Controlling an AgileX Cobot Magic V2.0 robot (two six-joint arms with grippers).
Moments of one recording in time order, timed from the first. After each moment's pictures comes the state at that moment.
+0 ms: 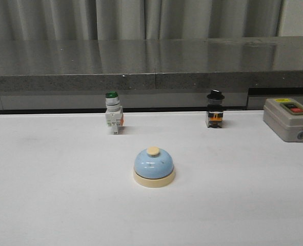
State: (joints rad) left arm -0.23 0.46 -0.54 -0.02 0.46 0.04; right arm 0.08 -0.01 0.03 -0.01 0.08 0.06
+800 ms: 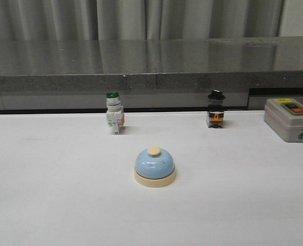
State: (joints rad) left arm -0.02 0.03 -0.01 0.11 0.13 0.04; right arm 0.08 -0.01 0.03 -0.01 0.08 0.06
